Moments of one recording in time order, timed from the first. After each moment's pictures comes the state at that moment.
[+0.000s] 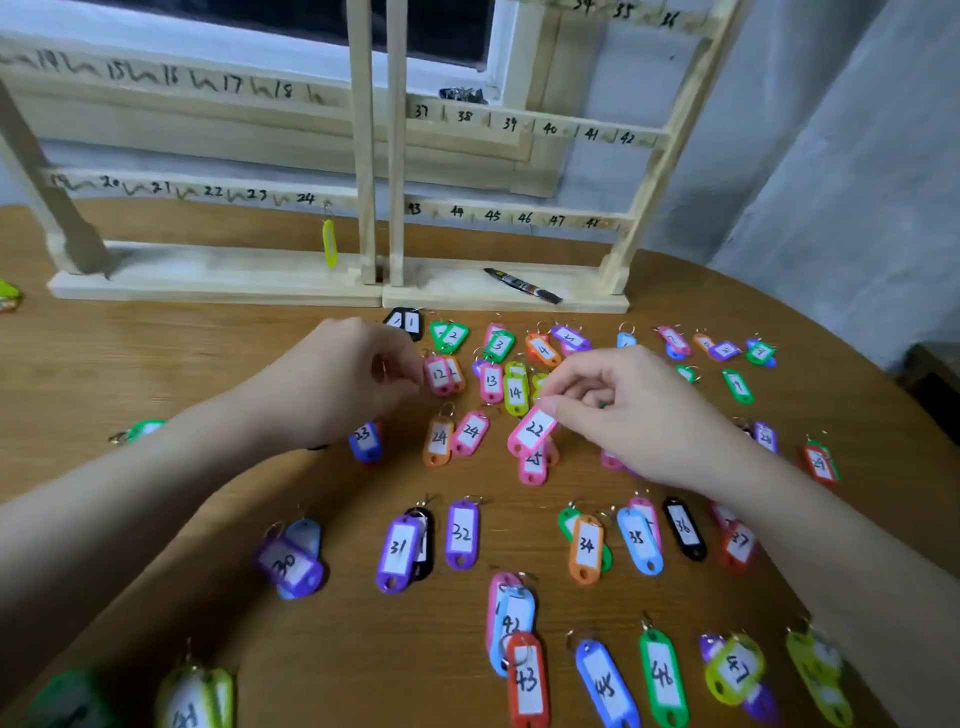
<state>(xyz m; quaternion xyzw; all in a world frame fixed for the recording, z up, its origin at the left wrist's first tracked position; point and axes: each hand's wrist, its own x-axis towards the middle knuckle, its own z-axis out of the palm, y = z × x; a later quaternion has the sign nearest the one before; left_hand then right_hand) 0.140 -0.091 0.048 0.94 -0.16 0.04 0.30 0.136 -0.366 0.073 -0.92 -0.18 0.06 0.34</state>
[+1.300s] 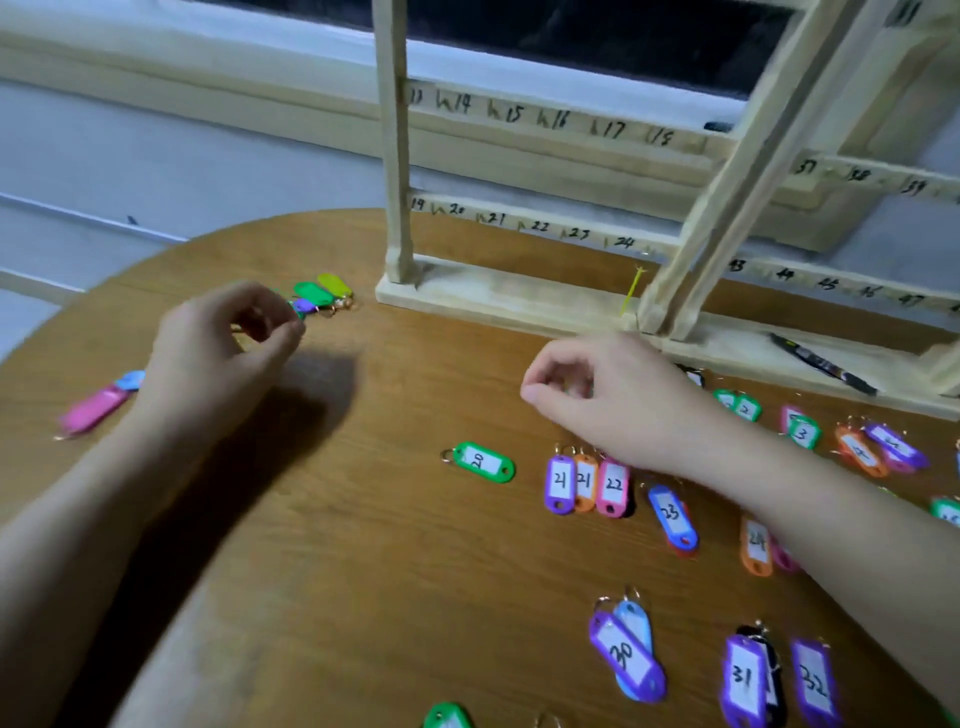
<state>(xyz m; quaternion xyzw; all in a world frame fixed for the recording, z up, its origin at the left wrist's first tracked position) 0.066 0.189 0.020 0.90 0.17 0.28 0.29 0.174 -0.116 0.071 -0.88 -0.38 0.08 0.28</state>
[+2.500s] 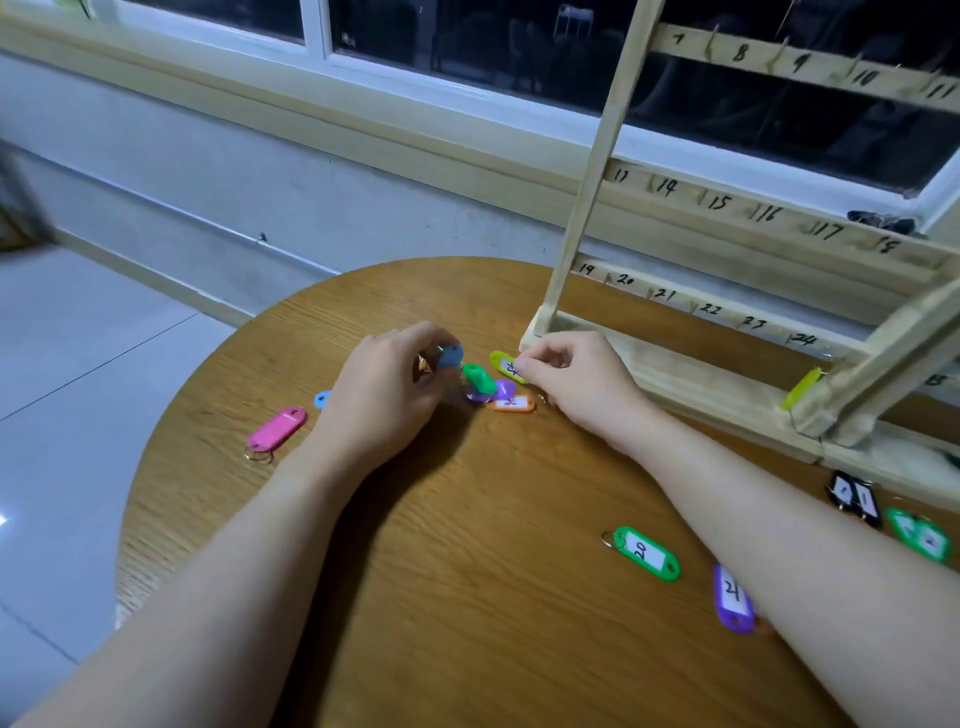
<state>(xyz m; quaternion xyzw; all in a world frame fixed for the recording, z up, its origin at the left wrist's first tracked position) 0.084 0.231 -0.002 0.90 0.11 0.32 0.27 0.219 0.064 0.024 -0.85 -0.31 0.10 0.42</state>
